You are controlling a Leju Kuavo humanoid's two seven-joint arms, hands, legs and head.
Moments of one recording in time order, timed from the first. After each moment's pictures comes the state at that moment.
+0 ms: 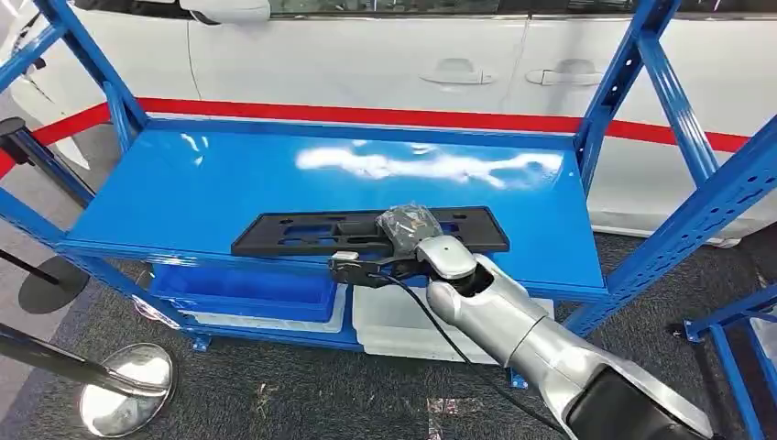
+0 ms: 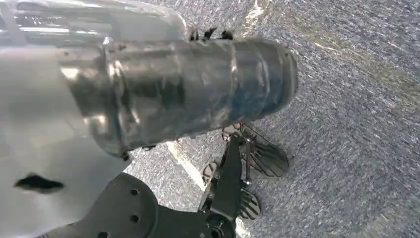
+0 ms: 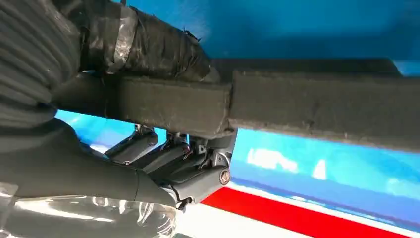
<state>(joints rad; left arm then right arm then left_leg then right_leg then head) -0.09 0.11 -0.69 -0.20 1.30 0.36 -0.05 -0.81 0.03 0.98 -0.78 0.83 0.13 0.15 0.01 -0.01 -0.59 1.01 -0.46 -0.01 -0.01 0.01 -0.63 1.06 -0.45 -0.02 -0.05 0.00</state>
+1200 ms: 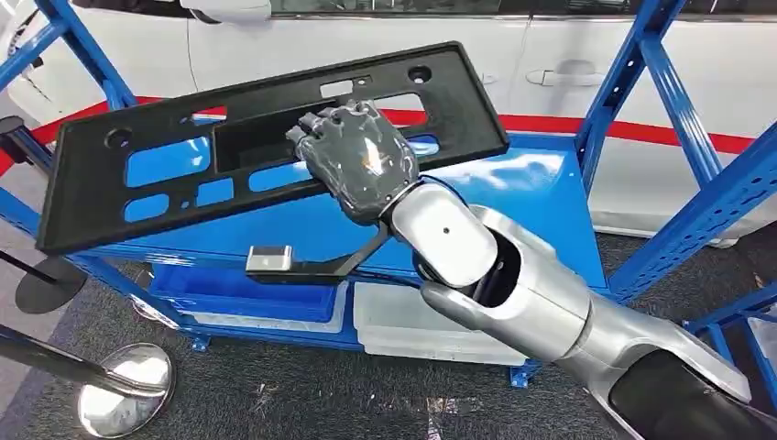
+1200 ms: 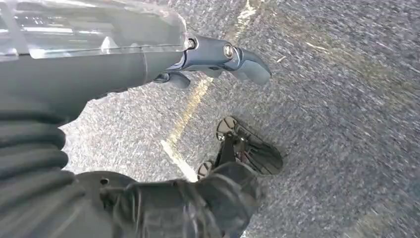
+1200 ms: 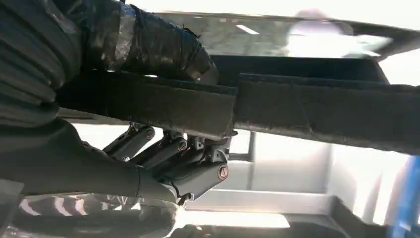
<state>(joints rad) -0.09 0.11 -0.69 -0.20 1.30 0.33 -0.08 -0.98 -0.06 1.03 -1.51 1.08 0.20 0.18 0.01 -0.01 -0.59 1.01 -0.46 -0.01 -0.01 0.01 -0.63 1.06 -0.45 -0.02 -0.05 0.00</state>
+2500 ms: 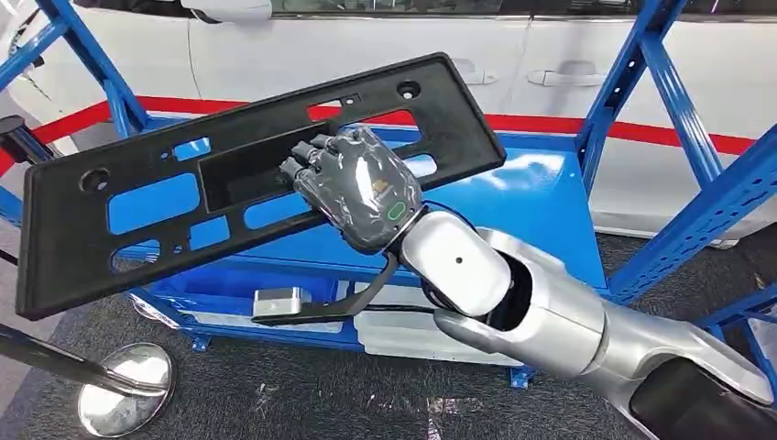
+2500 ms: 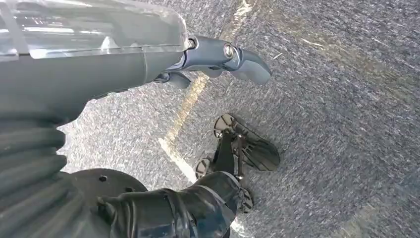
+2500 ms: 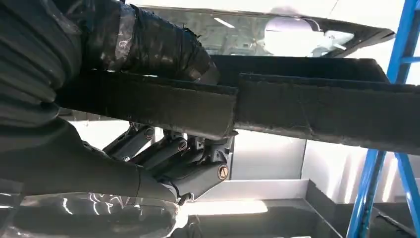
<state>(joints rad) -0.09 0.11 -0.69 -0.20 1.30 0.32 -0.10 -0.98 -0.13 1.11 -1.60 1.06 0.14 0.19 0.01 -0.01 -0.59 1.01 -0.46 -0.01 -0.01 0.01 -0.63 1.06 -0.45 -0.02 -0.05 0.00</state>
